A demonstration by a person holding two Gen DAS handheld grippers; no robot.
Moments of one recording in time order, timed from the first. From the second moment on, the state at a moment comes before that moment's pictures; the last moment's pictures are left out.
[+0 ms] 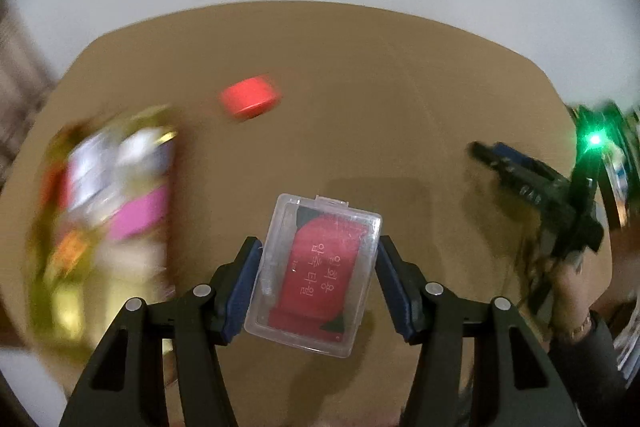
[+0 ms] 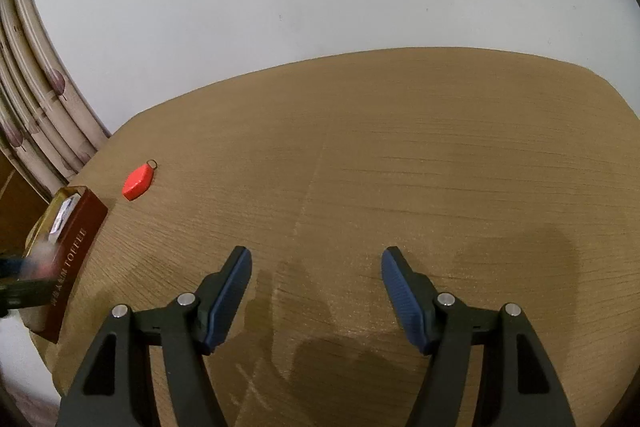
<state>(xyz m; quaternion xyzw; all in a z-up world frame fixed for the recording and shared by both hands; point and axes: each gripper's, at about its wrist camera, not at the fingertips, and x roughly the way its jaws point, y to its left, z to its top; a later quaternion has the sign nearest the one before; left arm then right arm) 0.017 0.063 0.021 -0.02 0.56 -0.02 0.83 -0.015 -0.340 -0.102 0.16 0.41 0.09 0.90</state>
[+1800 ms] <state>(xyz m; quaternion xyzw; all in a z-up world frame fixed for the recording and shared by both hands) -0.145 0.197 0.024 -0.11 0.44 0.19 0.87 0.098 -0.074 -0.050 -0.05 0.45 0.20 0.87</state>
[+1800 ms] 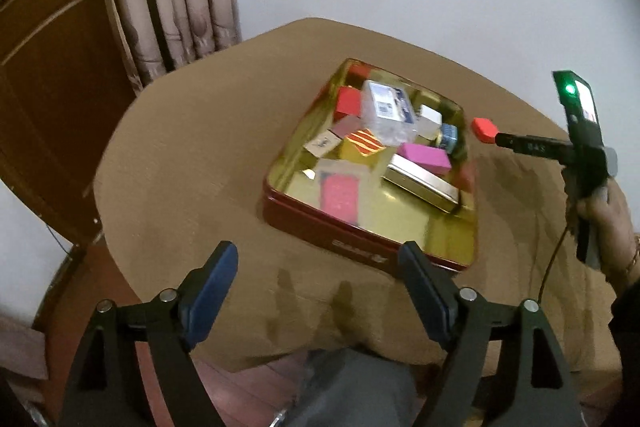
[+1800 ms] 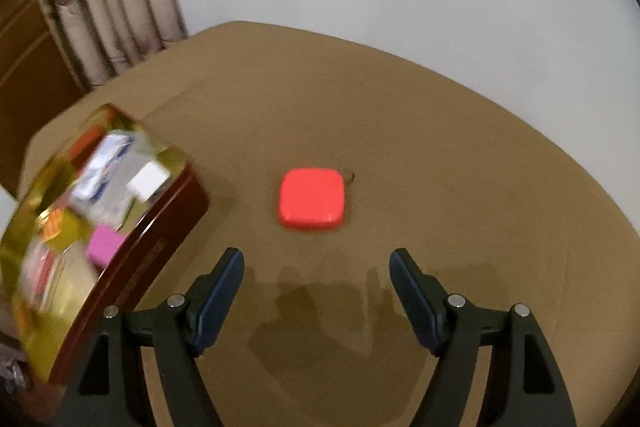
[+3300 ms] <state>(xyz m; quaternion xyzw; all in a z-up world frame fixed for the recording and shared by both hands) -0.175 0.219 0.014 -0.06 0.45 0.23 0.86 -0.014 0.079 -0.019 -0.01 0.48 0.40 0.78</state>
